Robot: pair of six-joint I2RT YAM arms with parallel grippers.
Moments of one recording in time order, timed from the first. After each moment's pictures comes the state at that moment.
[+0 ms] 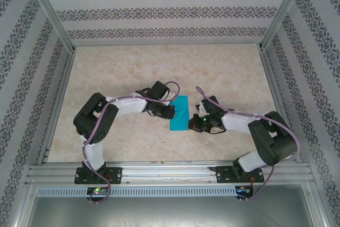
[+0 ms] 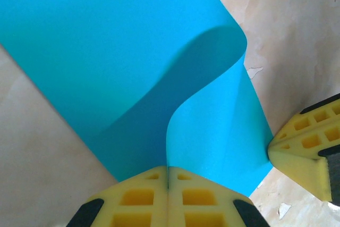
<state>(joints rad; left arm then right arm) -0.63 1.89 1.12 -0.32 0.43 -0.31 0.45 1.50 0.54 -0.15 -0.54 0.70</state>
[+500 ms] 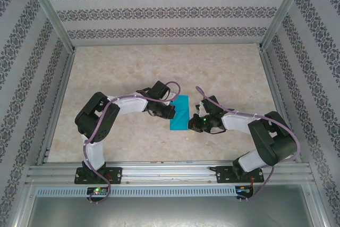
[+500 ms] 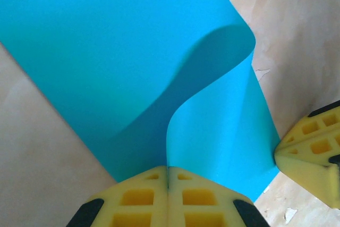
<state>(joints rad) -0.63 1.91 1.13 -0.32 0.43 -0.31 0.45 1.50 0.54 -0.15 -0.54 0.70</state>
